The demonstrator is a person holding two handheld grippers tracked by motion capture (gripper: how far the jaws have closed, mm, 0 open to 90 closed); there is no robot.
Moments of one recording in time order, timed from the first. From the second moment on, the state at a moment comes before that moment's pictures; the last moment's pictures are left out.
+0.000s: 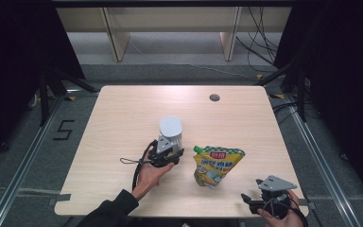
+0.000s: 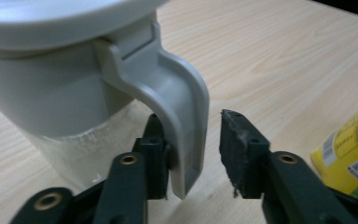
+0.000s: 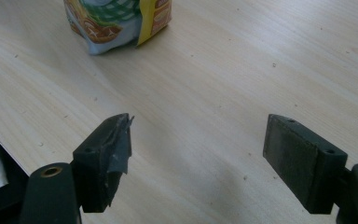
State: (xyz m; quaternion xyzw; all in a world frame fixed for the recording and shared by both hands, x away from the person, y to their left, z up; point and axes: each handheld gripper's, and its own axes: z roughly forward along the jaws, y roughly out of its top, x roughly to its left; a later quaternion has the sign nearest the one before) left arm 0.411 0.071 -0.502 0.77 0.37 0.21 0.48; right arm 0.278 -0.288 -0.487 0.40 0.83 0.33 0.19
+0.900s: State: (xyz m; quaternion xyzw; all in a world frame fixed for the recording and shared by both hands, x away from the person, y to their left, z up) left arm 0.380 0.122 -0.493 0.81 0.33 0.17 0.46; right arm 0.280 -0.283 -0.492 0.39 0.84 0.33 0.19
